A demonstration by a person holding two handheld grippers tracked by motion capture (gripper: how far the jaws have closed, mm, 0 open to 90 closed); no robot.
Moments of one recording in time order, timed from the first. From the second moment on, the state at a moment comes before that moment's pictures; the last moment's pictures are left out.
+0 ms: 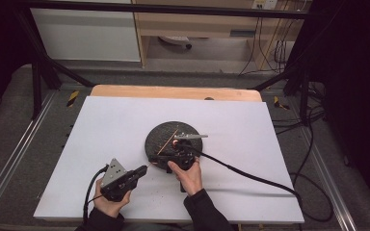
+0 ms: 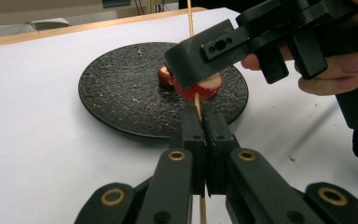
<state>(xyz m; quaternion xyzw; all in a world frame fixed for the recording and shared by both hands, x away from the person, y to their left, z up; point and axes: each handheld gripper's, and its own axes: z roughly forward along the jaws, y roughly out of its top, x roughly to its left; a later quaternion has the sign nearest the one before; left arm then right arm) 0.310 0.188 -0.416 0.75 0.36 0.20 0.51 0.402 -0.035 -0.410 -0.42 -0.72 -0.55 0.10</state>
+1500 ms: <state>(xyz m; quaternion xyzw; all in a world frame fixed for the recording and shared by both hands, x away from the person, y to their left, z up) 0.306 0.192 -0.412 0.75 0.35 0.21 0.53 0.455 -0.092 -0.366 -0.48 -0.68 -0.56 -0.01</state>
